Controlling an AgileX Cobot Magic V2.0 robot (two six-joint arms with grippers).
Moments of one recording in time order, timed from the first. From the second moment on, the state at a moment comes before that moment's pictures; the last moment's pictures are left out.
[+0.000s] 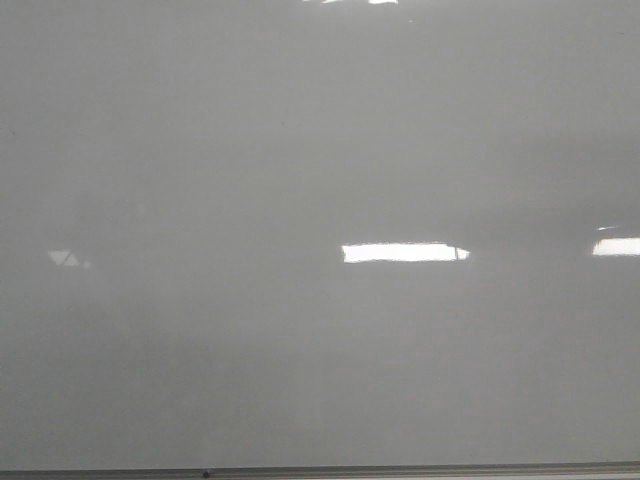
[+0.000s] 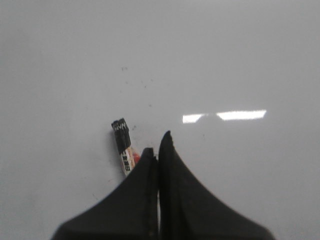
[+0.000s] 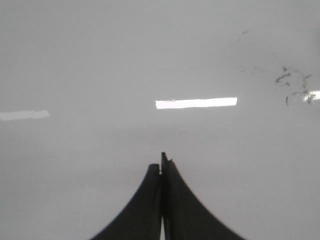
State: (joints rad) left arm 0.01 0.25 -0.33 0.03 0.26 0.05; right arm 0.01 0.20 -0.37 0.05 0.38 0.07
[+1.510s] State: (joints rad) left arm 0.14 1.29 -0.53 -0.07 -0.03 0.00; right arm 0.01 0.28 -0.38 0.05 0.40 0.07
